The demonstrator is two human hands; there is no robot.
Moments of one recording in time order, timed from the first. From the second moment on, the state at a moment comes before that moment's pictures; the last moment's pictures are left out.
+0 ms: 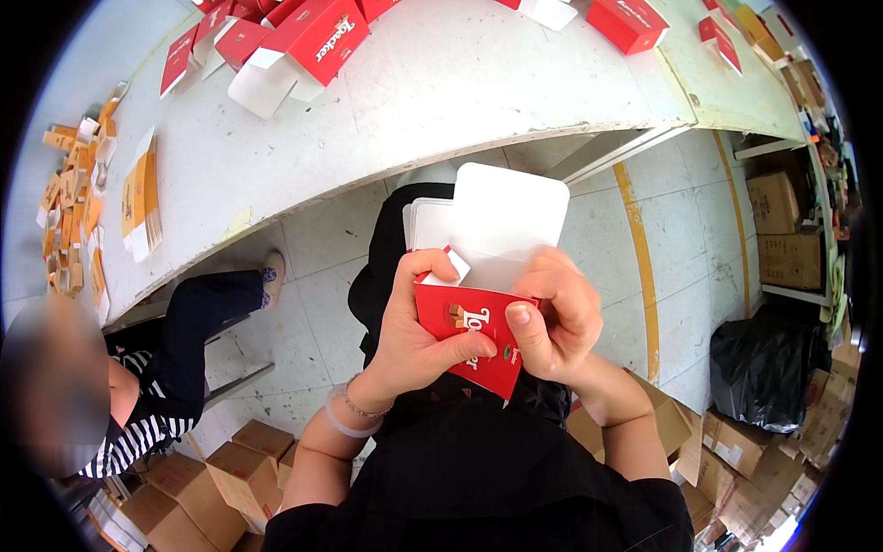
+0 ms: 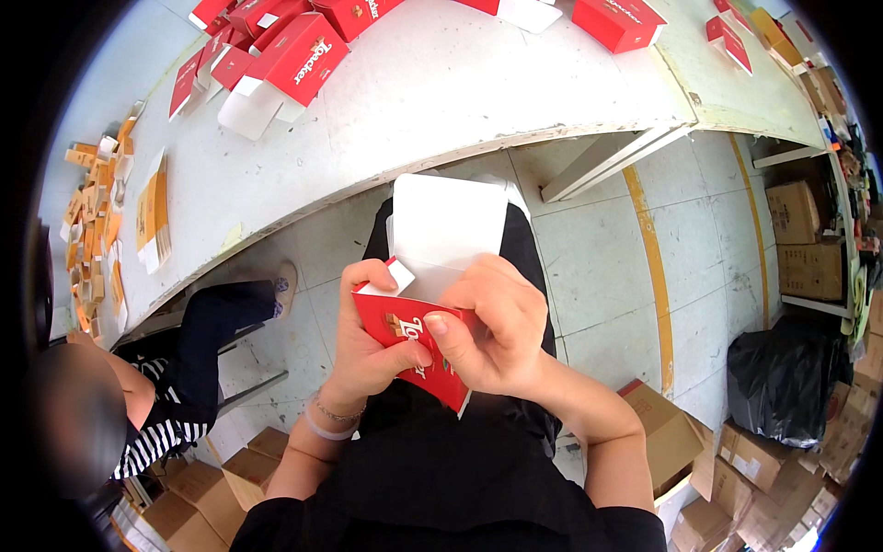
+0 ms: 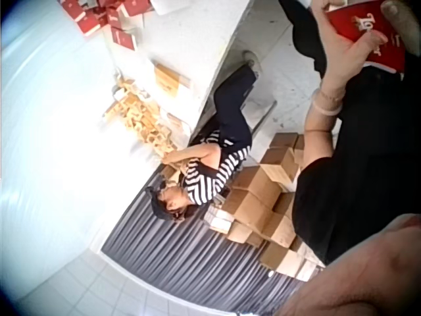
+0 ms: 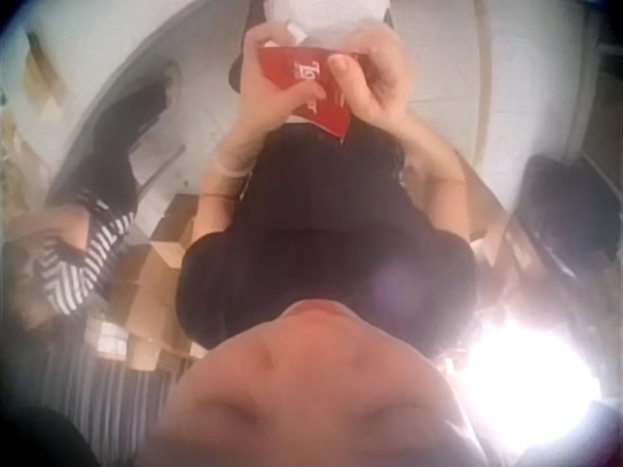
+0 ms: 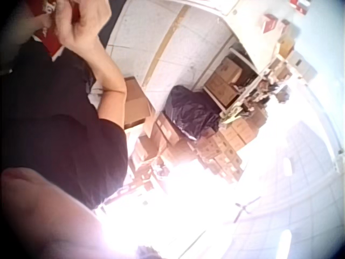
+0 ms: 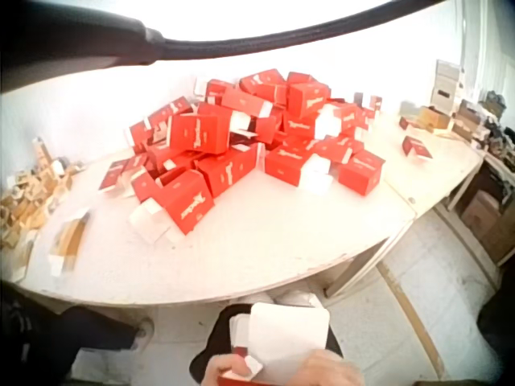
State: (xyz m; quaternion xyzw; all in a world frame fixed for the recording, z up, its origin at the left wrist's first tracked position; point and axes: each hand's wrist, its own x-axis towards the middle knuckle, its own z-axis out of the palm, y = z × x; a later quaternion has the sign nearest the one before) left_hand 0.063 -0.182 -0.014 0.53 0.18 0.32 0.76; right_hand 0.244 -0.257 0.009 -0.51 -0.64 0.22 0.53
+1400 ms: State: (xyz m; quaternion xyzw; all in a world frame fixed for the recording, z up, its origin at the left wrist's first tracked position) left_hand 0.057 -0.142 0.029 0.93 0.28 0.19 0.15; right_hand 0.236 -0.236 -0.045 -0.67 -0.61 0.31 0.28
